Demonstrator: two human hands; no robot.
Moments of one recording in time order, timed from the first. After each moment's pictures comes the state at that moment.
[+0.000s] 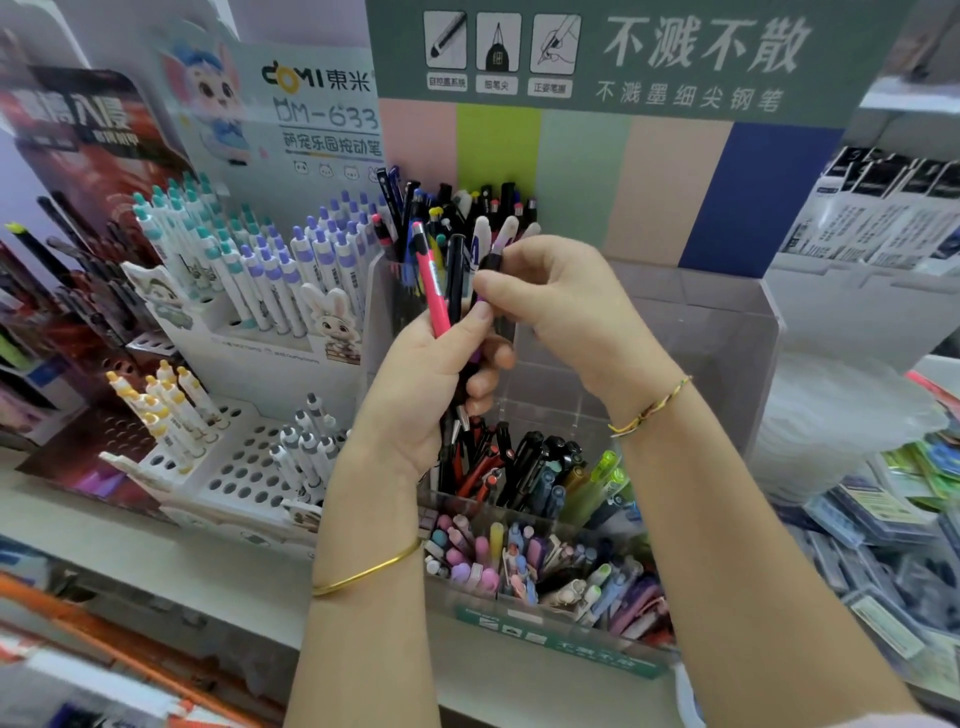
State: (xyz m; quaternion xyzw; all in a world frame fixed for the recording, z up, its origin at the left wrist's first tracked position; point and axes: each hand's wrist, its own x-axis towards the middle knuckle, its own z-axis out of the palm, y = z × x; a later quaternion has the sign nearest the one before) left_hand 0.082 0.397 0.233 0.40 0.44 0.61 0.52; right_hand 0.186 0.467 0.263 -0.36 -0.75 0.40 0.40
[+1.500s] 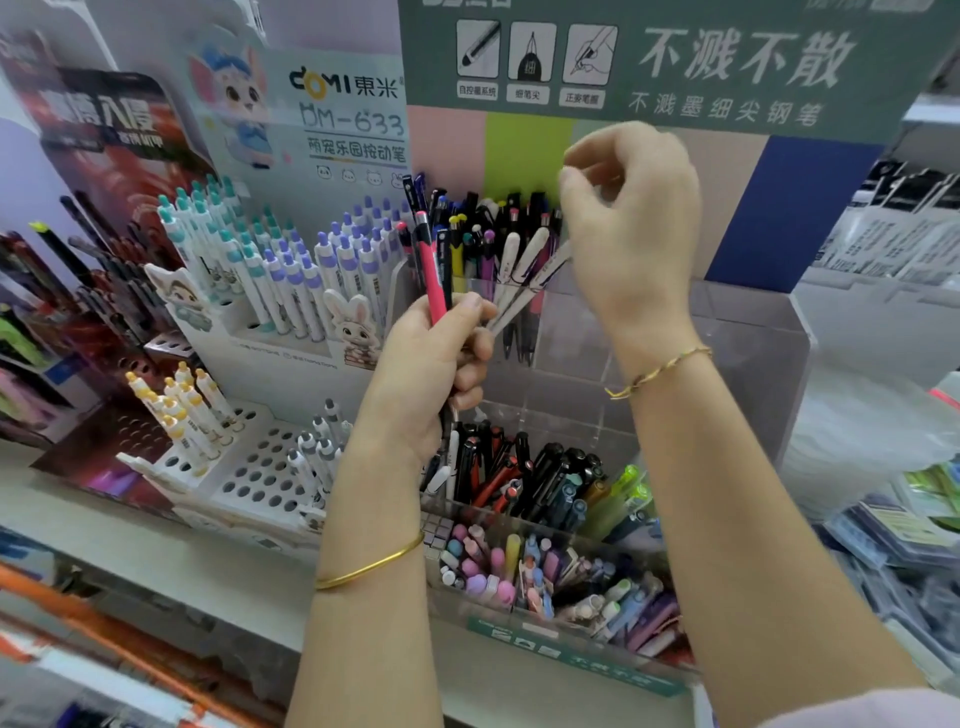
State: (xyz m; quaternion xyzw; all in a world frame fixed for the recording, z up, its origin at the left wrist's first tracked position) left_hand 0.061 0.403 0.237 0.37 0.48 0.64 0.48; right_hand 0.173 0.489 0.291 -0.42 -0.70 0.09 0.57
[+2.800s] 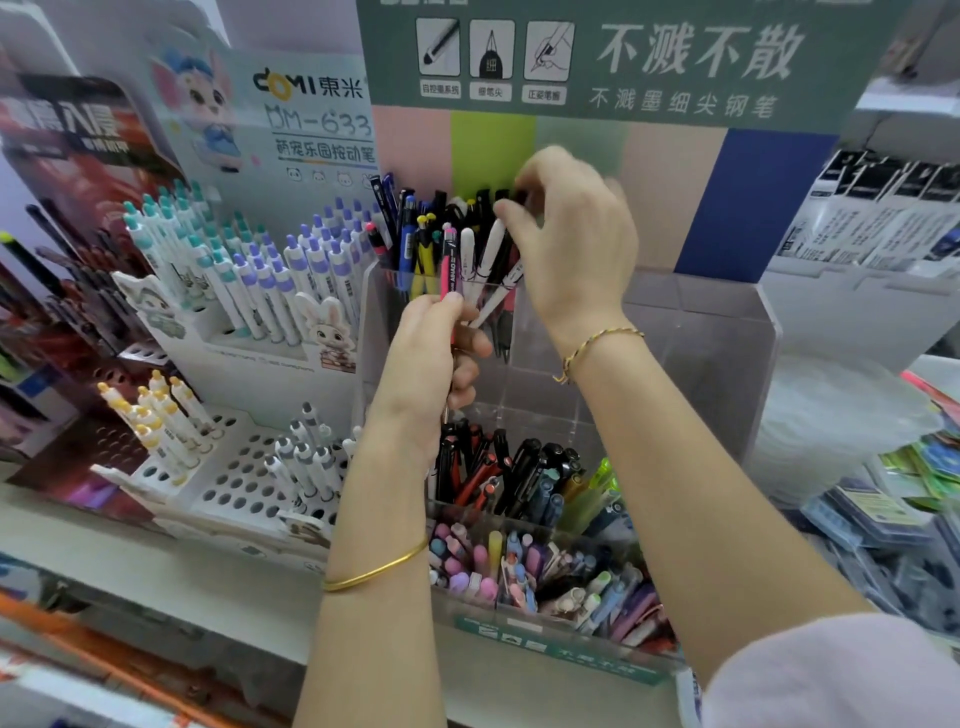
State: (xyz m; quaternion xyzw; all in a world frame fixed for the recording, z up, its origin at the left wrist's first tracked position) left_hand 0.080 0.416 0.231 0.35 0.53 0.63 0.44; right_hand 0.166 0.504 0.275 -0.47 -0.74 0.01 0.48
